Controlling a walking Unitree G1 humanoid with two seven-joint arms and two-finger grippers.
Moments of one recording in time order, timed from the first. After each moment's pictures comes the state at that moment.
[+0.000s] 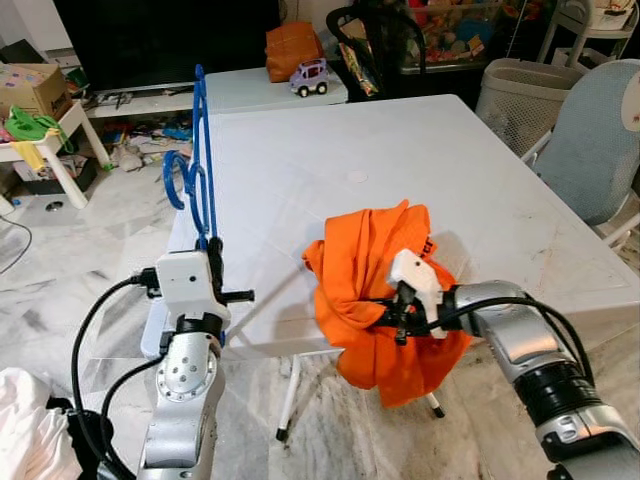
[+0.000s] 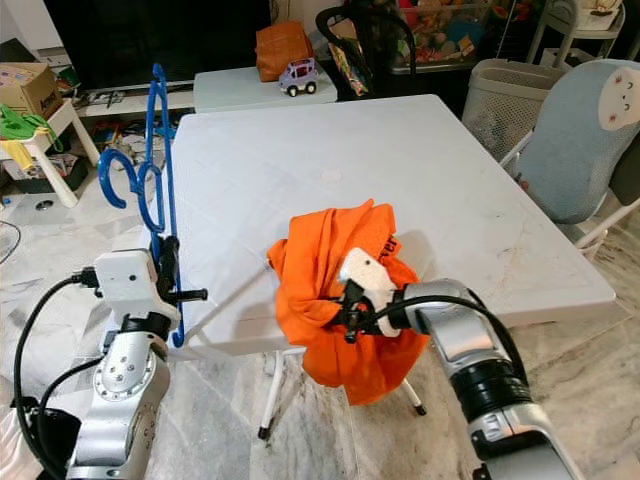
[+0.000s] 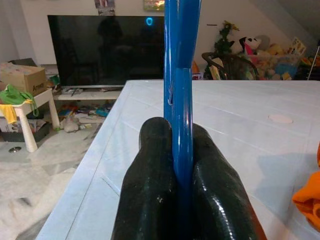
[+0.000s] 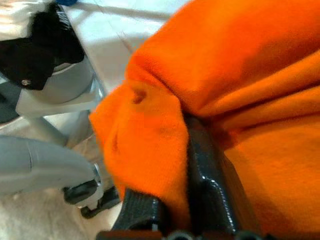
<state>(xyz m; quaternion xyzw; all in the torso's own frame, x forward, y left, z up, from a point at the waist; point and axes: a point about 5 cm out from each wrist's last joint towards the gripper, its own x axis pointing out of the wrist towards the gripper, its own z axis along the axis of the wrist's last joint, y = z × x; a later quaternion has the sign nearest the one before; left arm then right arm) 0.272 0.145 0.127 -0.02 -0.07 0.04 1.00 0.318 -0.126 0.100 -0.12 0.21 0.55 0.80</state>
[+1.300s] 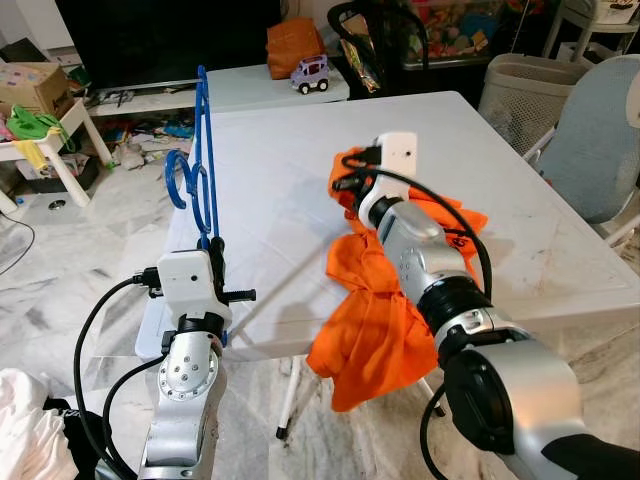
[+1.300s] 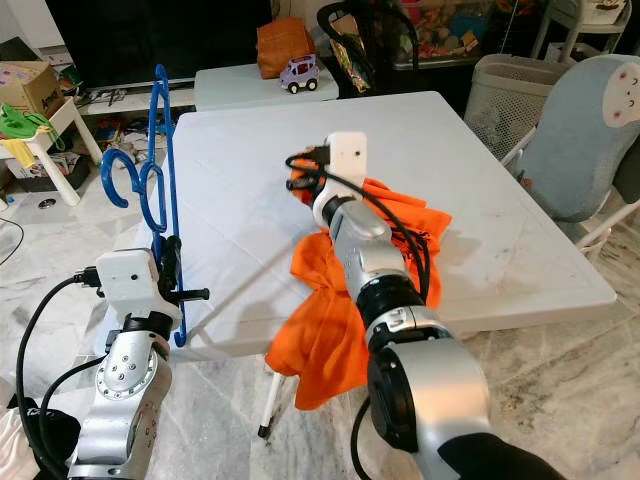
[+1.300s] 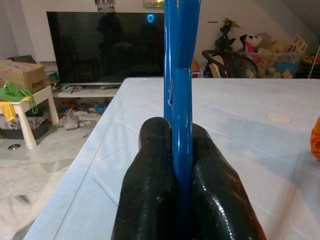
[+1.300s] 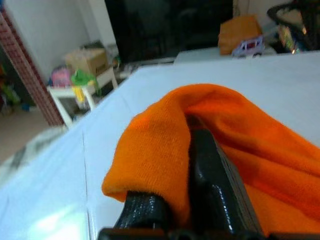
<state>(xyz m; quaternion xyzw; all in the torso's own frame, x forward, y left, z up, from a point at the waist) 0.274 0.144 0.128 -0.02 -0.07 0.04 1.00 0.398 -0.065 0.177 0.07 0.02 0.21 0.97</state>
